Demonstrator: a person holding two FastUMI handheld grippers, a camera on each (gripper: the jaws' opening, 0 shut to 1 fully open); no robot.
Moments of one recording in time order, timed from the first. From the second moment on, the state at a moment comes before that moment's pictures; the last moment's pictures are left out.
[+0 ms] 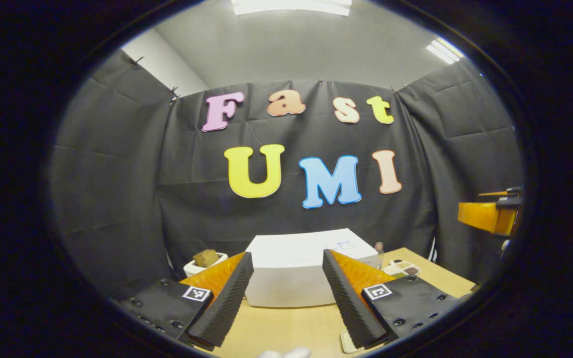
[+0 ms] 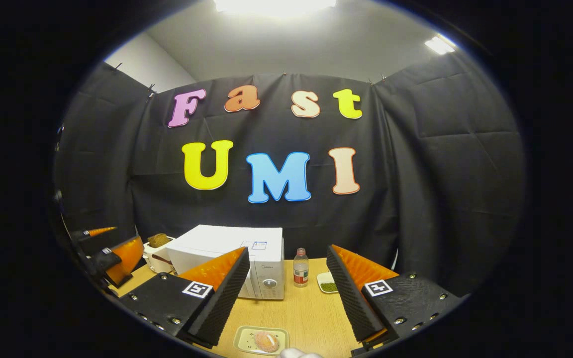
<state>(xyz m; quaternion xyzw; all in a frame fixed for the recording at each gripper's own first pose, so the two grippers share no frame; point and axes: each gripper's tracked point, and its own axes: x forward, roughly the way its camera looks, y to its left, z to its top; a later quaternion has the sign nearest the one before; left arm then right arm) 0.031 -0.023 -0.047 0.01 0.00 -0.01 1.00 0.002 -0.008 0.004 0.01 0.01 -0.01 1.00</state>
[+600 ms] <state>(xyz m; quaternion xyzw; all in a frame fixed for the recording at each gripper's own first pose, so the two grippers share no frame) 0.183 -0.192 -0.243 0.01 0.06 -0.09 0.99 0.028 -0.062 0.000 0.03 0.05 -0.05 1.00</state>
